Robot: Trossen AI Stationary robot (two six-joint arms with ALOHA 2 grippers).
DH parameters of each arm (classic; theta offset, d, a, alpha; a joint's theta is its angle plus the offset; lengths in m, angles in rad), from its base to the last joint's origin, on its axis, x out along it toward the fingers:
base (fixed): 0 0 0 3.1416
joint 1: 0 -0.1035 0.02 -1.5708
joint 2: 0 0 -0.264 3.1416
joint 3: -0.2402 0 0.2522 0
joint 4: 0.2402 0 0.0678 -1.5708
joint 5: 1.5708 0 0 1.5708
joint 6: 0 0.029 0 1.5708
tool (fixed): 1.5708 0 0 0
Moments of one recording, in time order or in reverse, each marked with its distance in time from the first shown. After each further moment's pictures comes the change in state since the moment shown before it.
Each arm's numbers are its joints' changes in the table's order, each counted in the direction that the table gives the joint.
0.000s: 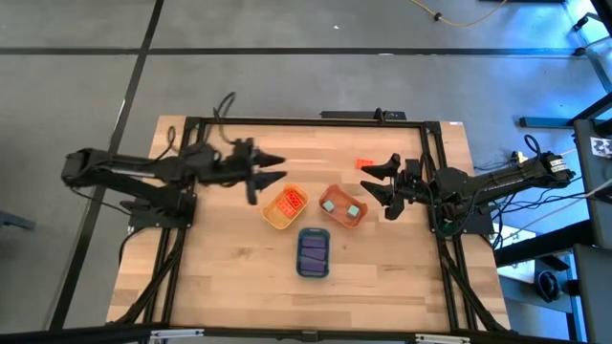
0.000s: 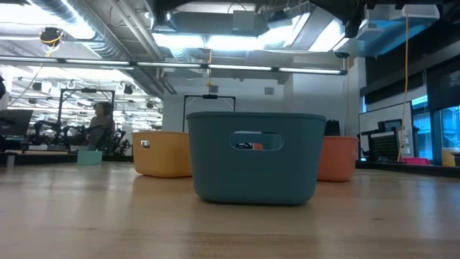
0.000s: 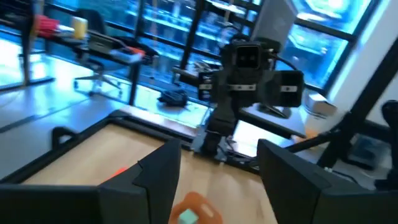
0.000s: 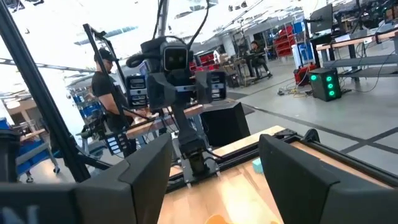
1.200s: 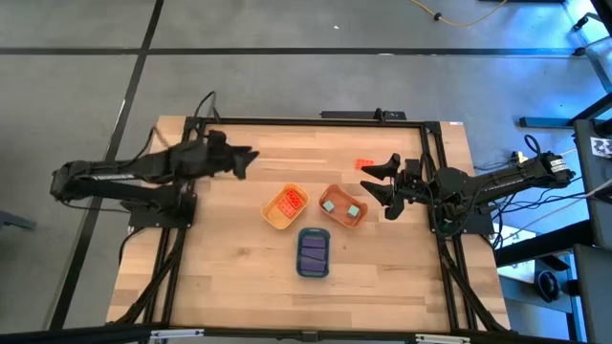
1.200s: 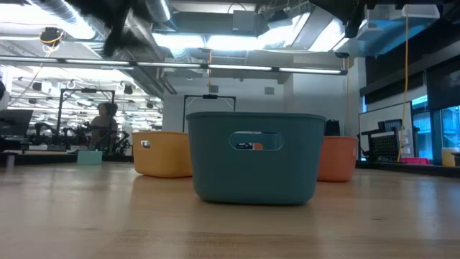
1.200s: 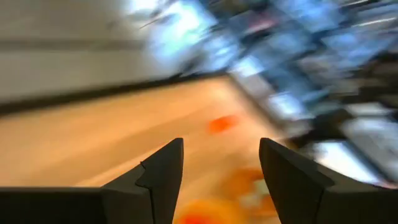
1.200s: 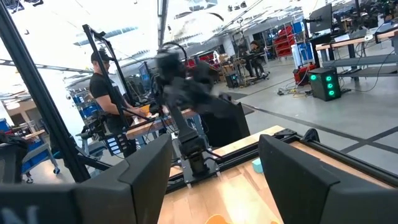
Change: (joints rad) left arm -0.132 0.250 0.088 0.496 -0.266 -0.418; right arm 0.000 0.000 0.000 0.001 0.001 0.004
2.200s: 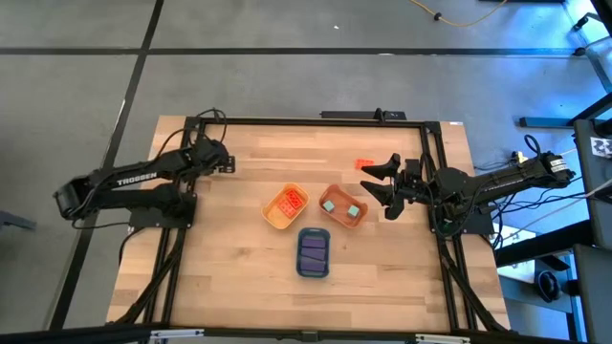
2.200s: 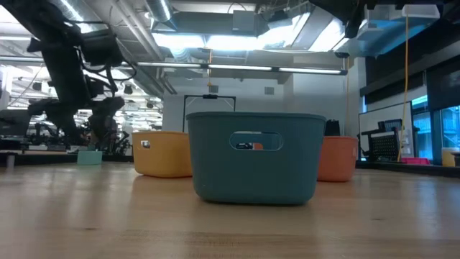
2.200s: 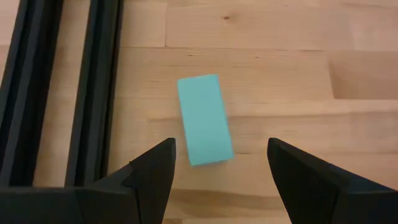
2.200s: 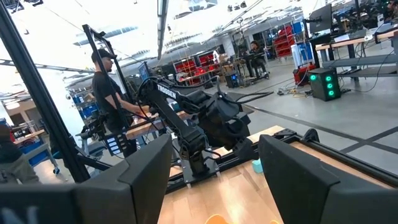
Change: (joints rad) left arm -0.455 -0.144 0.248 0.419 -0.032 -0.191; right arm 0.000 0.000 0.000 0.000 0.000 -0.001
